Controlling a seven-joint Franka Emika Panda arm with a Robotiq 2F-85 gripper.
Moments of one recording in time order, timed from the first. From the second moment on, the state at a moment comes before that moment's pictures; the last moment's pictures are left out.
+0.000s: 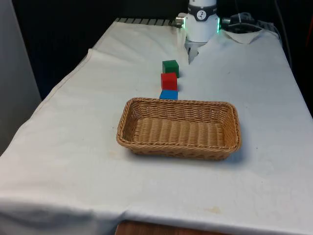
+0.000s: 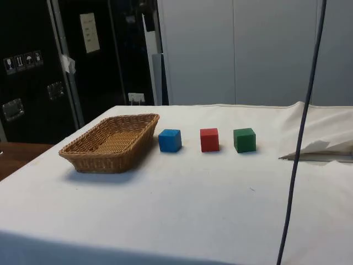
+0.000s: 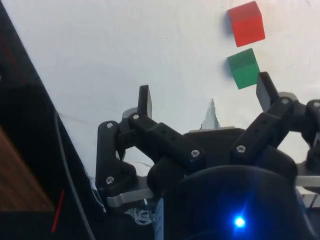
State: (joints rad) arm 0.32 0.05 -0.33 -1.87 0.05 1.84 -0.05
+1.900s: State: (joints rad) arm 0.29 -0.26 -0.44 -2.52 -0.15 2.29 -0.07
